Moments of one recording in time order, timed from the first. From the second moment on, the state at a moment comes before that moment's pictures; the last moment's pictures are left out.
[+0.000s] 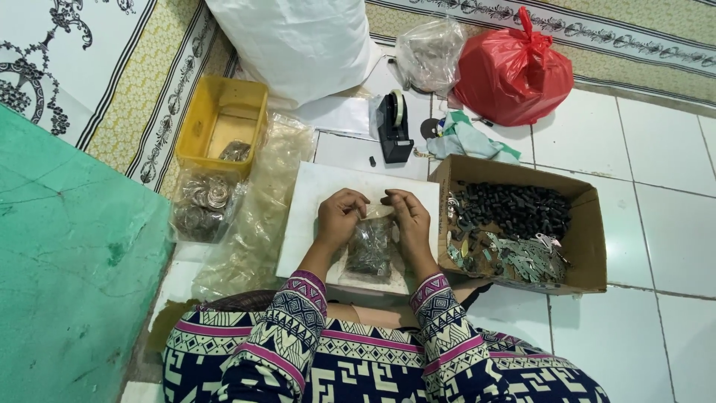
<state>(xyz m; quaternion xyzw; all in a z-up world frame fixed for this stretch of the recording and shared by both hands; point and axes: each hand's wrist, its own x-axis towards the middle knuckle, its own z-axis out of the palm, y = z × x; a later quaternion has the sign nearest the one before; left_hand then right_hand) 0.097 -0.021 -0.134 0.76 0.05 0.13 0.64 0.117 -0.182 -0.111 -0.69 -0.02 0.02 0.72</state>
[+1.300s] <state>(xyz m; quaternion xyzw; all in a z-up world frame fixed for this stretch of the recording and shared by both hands) 0.070 -0.046 -0.076 0.89 0.12 0.12 0.42 0.353 -0.202 -0.185 -0.84 0.12 0.15 0.51</state>
